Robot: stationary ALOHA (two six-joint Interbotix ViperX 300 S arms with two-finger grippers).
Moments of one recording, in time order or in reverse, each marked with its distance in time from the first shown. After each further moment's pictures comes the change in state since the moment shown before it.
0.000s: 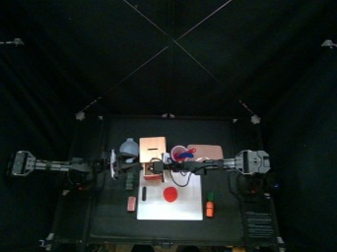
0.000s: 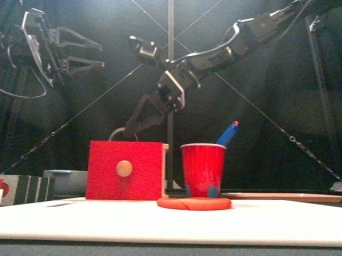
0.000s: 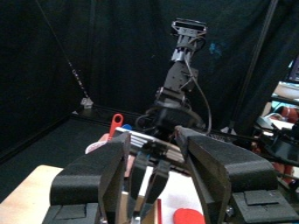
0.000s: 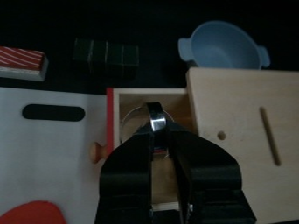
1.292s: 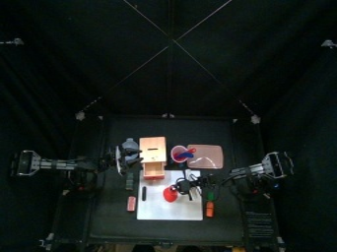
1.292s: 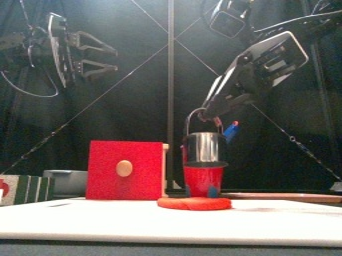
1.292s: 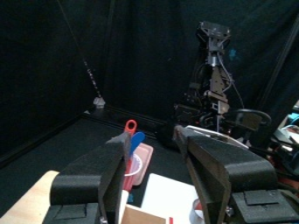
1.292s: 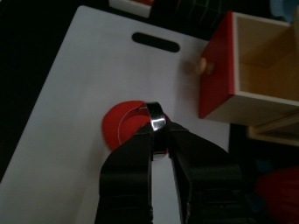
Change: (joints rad) left arm 0.034 0.120 -0.100 -0.058 0.000 -0.008; right arm 0.213 -0.206 0.436 0.095 -0.118 0.018
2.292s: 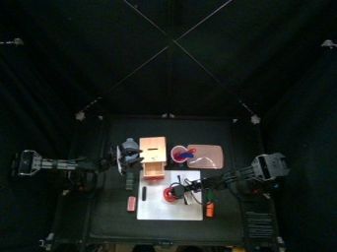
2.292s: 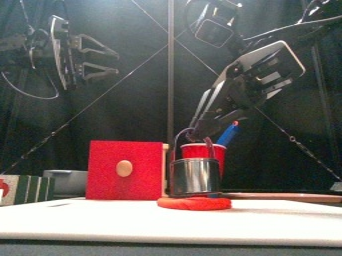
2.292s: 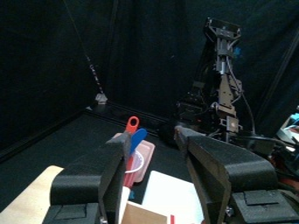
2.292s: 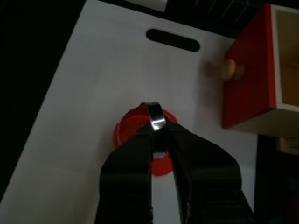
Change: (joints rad) left arm 0.002 0.002 0.005 -0.015 0.000 -0.002; right arm -0.005 0.092 -0.060 0.008 -0.028 -0.005
